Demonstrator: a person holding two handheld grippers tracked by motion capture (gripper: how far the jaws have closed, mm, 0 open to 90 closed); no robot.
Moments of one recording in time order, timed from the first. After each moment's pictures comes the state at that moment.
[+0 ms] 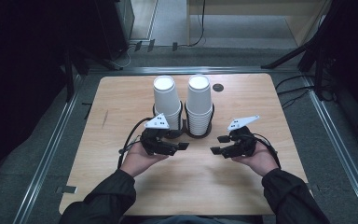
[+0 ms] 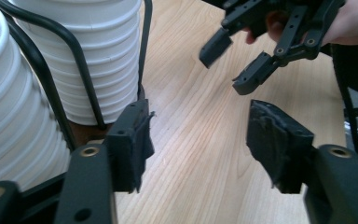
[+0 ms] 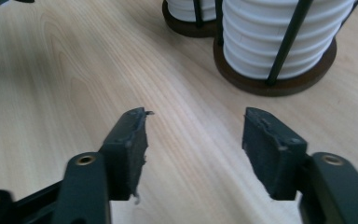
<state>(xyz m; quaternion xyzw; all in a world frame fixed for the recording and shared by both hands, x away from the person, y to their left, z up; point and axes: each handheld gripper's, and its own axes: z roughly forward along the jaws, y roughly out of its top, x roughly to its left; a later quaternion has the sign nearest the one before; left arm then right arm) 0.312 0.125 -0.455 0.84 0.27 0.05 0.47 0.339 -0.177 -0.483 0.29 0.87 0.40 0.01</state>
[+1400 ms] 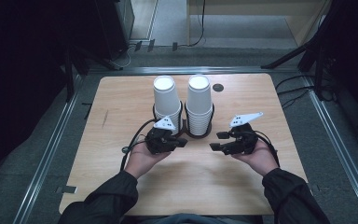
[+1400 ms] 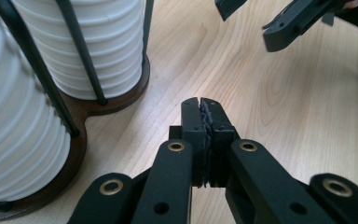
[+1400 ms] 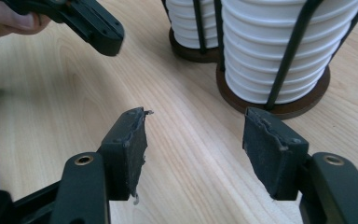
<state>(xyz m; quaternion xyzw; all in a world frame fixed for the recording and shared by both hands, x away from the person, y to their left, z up) 0.321 0.113 -0.469 0.86 0.28 0.03 0.42 0.341 -0.178 -0.472 0.28 0.86 0.43 0.01</state>
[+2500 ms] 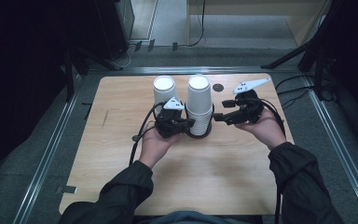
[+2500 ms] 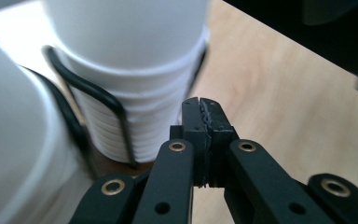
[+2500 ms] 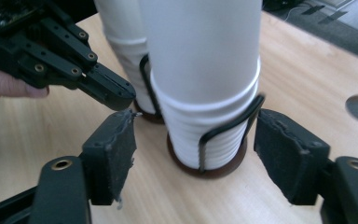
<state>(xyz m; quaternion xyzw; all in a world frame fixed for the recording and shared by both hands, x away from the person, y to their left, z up) 0.353 0.084 -0.435 0.82 0.36 0.10 0.44 0.391 -0.176 -0.392 0.28 0.85 0.43 0.07</state>
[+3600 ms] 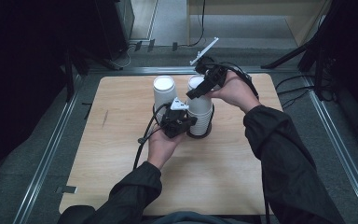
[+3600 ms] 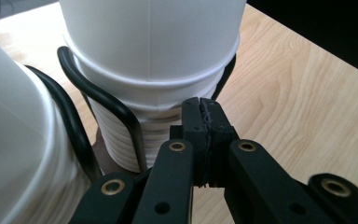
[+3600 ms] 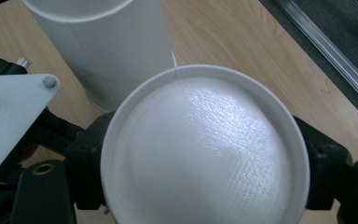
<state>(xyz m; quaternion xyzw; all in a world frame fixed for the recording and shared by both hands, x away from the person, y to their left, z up) 0.357 0.070 -0.447 0.80 0.39 0.12 0.43 0.452 -0.073 -0.328 0.24 0.92 0.29 0.08</state>
